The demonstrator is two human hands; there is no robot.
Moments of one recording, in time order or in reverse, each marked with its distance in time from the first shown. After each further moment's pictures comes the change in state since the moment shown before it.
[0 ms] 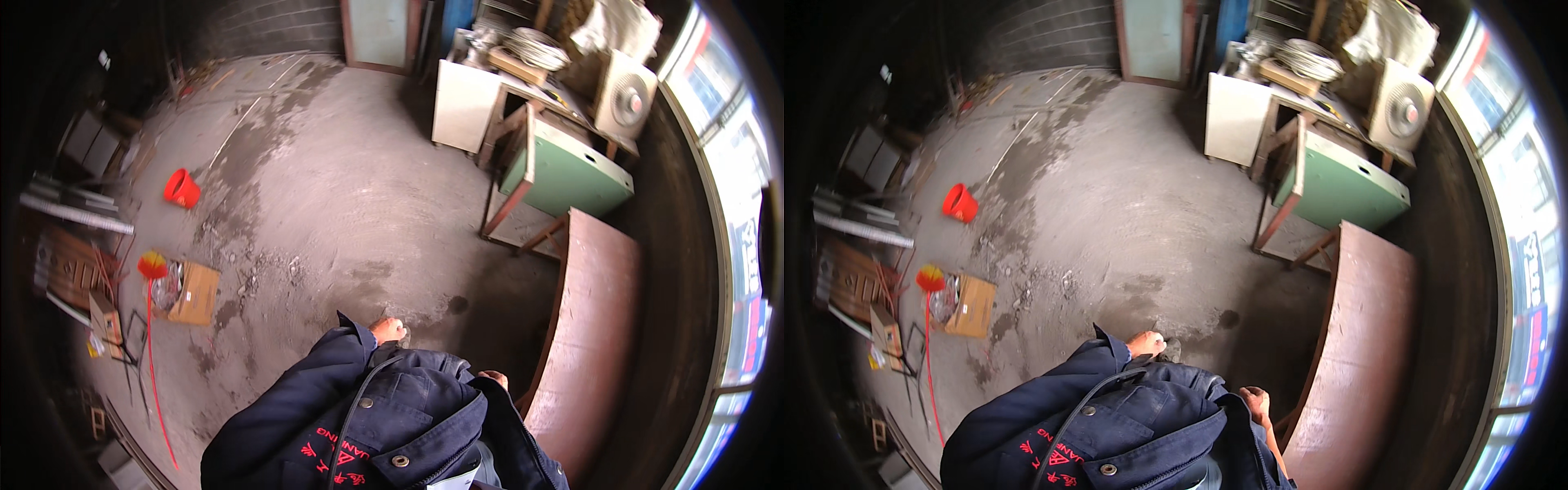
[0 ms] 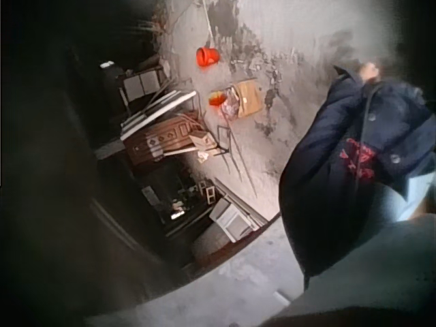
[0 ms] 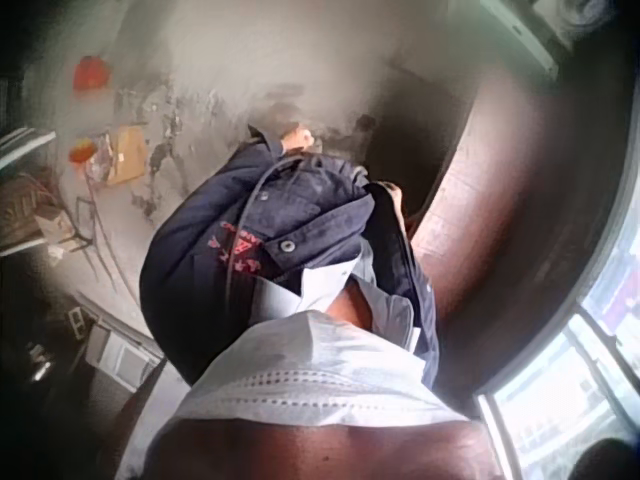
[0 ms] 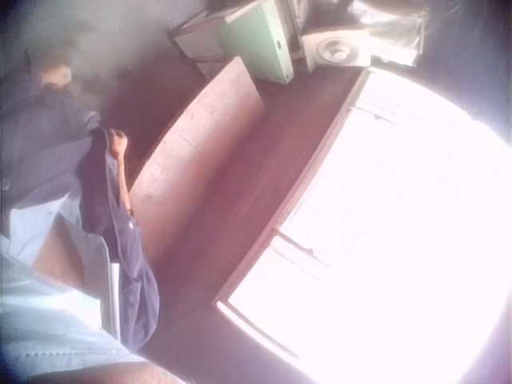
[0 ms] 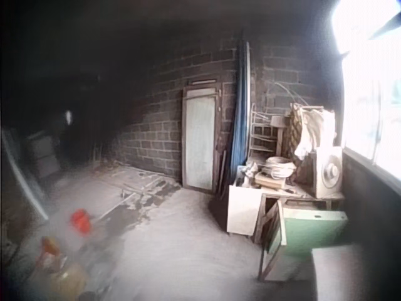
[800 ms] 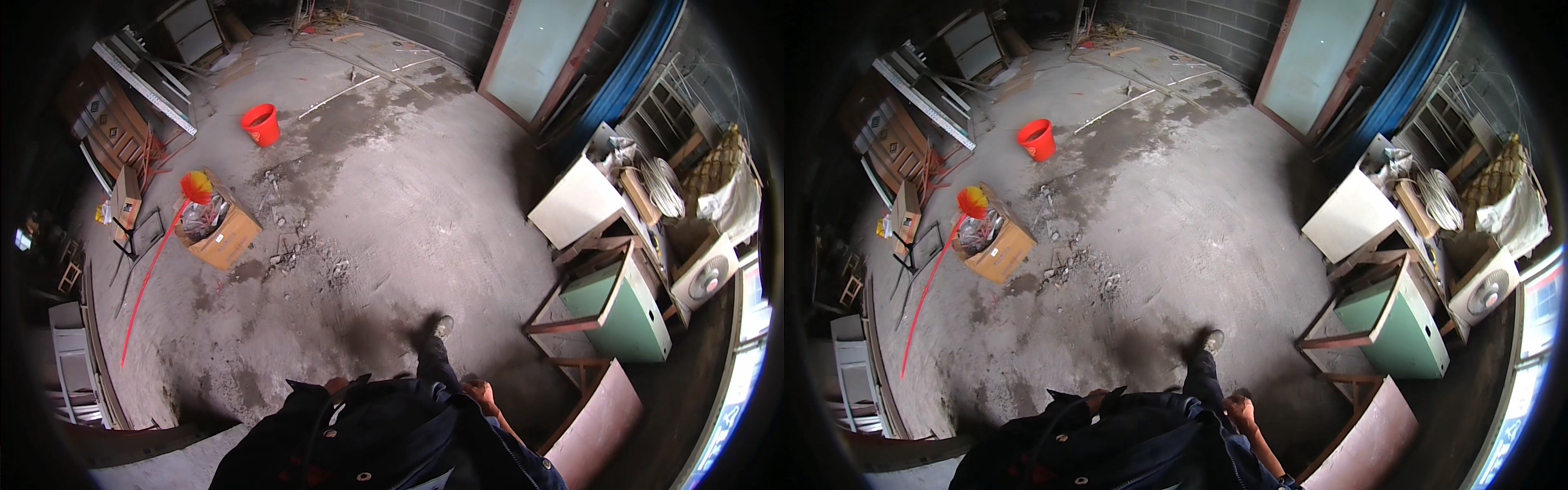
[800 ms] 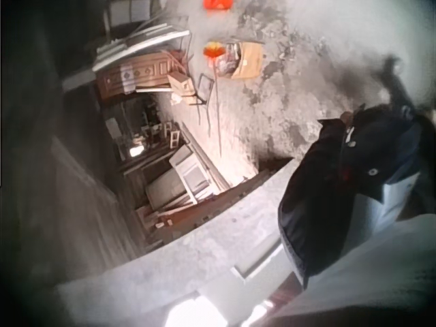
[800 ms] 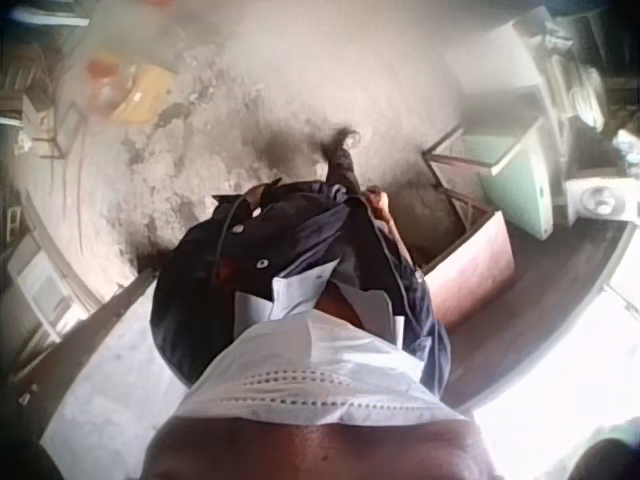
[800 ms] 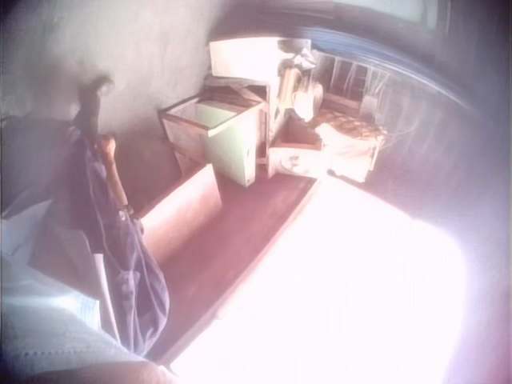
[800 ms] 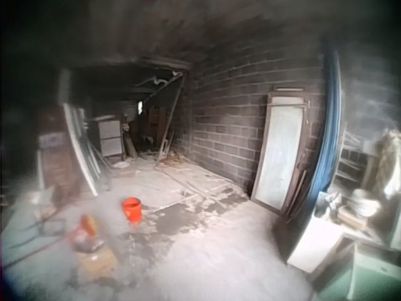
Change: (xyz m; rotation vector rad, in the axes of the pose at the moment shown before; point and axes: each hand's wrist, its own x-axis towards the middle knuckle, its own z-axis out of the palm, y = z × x) left_hand -0.137 -0.168 0.011 -0.346 0.152 -0.499; right_hand 0.116 -0.274 0.139 -0.798 -0.473 -0.435
